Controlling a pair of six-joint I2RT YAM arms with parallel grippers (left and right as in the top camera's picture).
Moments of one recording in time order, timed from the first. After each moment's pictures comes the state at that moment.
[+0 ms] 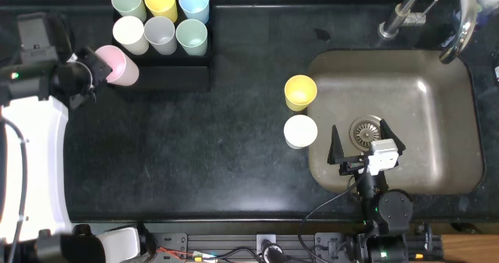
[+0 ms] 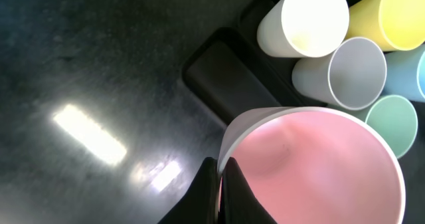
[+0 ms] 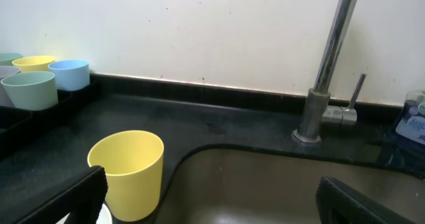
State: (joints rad) left arm 0.18 1.48 1.42 -1.01 -0.02 -0.64; right arm 0.09 0.01 0.02 -0.02 -0.05 -0.02
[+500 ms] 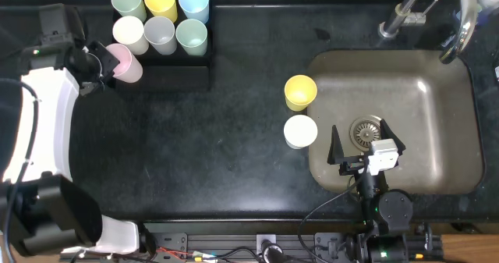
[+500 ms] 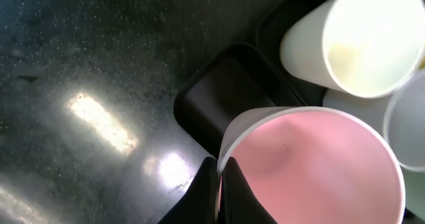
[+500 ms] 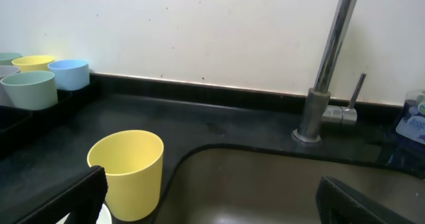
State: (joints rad) left arm 0.19 1.67 1.42 -0.90 -0.04 -0.65; right arm 0.09 0.01 0.02 -0.02 -0.05 -0.02
